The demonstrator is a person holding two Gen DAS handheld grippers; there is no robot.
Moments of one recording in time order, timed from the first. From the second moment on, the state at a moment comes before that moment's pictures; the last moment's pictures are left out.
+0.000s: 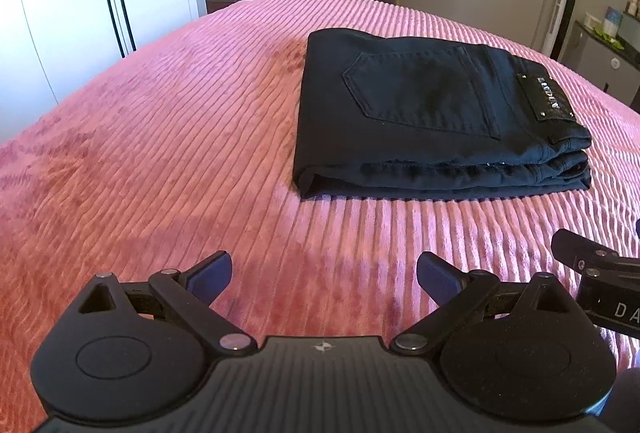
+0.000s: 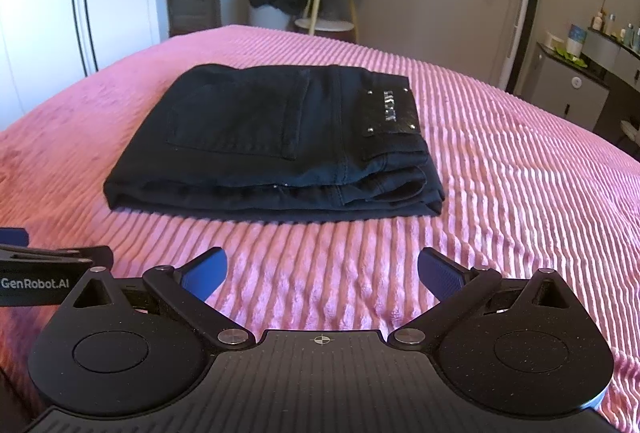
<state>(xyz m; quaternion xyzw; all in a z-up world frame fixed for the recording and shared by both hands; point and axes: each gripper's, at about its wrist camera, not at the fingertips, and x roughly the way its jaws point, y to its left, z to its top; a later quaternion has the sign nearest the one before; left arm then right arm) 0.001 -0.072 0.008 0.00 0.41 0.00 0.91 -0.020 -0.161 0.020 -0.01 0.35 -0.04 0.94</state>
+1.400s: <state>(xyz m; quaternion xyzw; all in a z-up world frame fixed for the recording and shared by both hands) 0.000 -0.074 0.007 0.01 0.41 -0.01 0.91 -0.021 -0.161 0.021 0.00 0.34 -0.04 0.94</state>
